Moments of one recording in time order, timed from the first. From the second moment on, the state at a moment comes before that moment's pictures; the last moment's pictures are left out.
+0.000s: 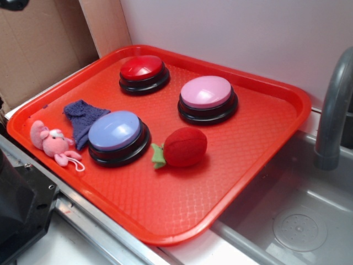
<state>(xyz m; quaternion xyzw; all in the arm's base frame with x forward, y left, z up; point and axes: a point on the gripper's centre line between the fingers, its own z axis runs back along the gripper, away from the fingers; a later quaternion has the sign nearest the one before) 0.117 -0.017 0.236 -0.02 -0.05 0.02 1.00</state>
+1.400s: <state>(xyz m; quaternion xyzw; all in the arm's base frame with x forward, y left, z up) 0.189 -0.095 0.128 0.03 -0.08 -0.34 0.94</state>
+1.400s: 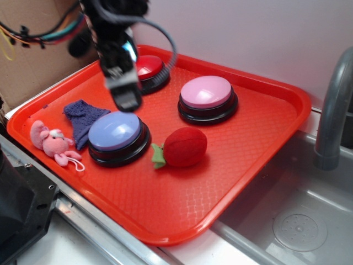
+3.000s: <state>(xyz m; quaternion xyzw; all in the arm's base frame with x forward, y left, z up) 0.213 -0.119 0.033 0.05 -0.01 -0.28 0.96</state>
